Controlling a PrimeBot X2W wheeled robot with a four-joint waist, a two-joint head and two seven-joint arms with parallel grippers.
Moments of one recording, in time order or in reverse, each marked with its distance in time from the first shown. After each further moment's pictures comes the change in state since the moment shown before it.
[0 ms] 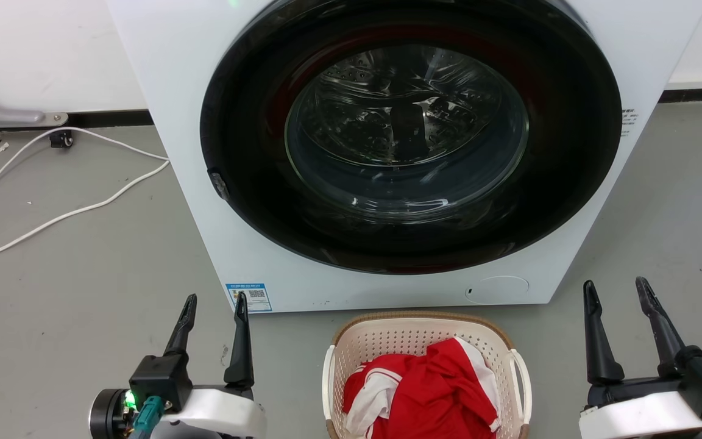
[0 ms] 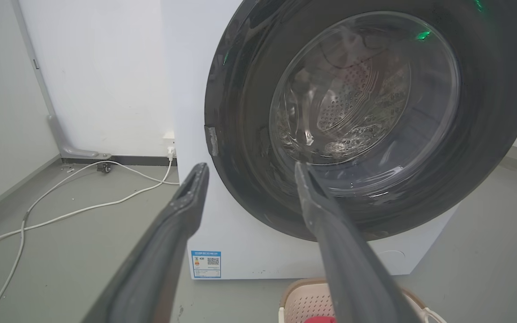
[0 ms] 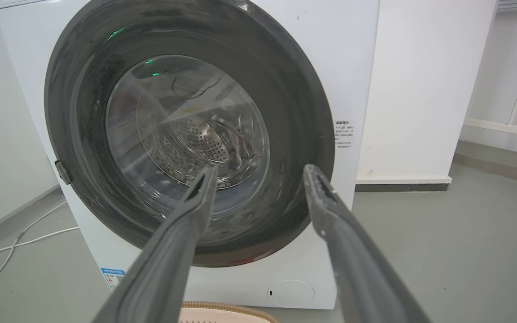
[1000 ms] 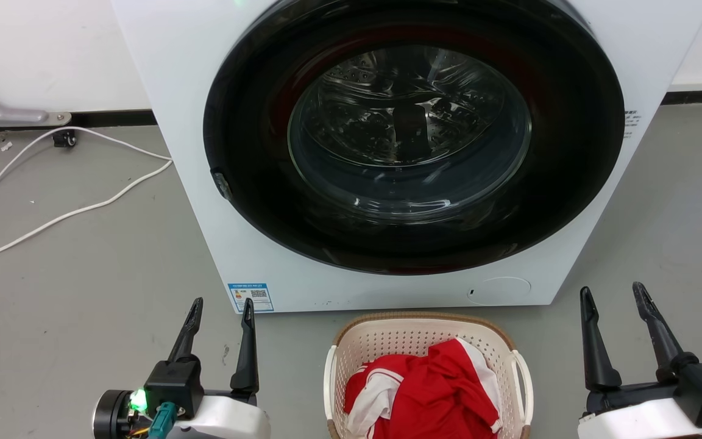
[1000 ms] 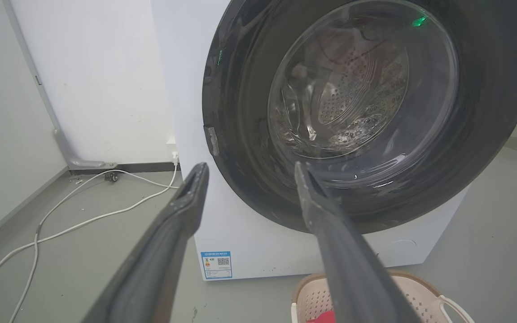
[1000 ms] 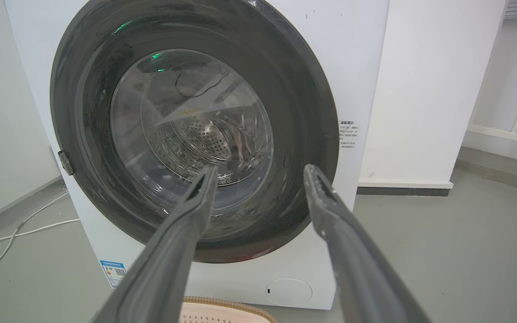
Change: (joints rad) left arm 0.006 0.001 -0.012 0.016 0.075 0.011 -0.021; right arm 0.012 0.000 -0.001 0.008 -0.032 0.000 -0.021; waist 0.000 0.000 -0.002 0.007
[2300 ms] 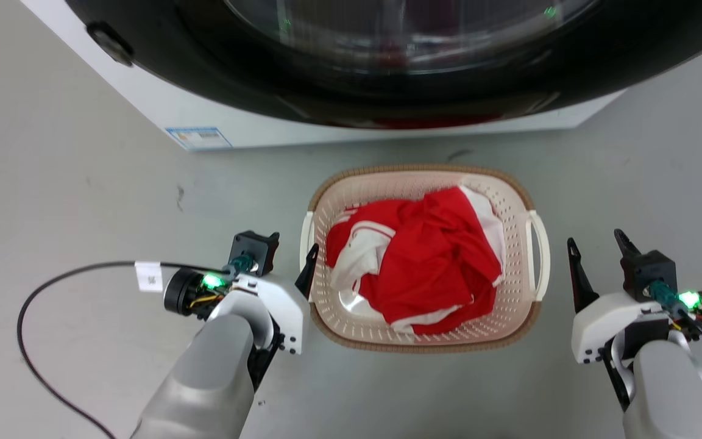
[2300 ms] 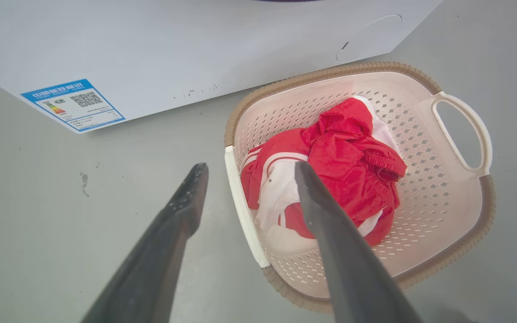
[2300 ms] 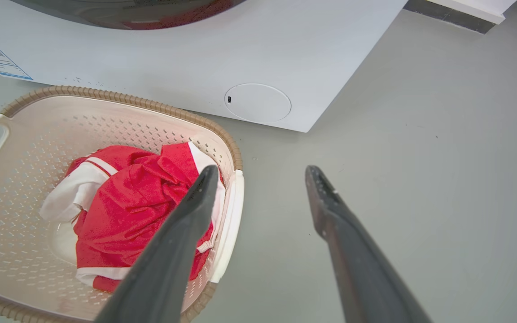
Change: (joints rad) left arm -0.669 0.000 -0.260 0.914 -0.146 -0.163 0.001; right arm -0.472 -0.005 -0.142 0.666 -0.324 0.000 0.000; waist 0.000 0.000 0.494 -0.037
